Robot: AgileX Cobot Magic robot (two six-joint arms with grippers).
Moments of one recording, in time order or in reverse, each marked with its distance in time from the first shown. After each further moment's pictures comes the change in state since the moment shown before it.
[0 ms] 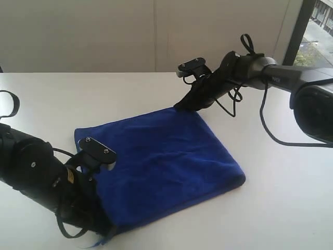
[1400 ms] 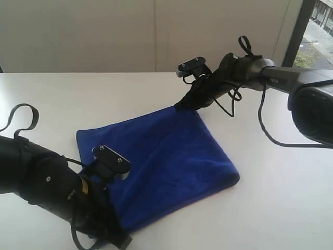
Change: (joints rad) left arm -0.082 0.055 0.014 -0.036 -0.074 -0.005; right arm 0.000 0.014 -0.008 -0.046 -0.050 0.028
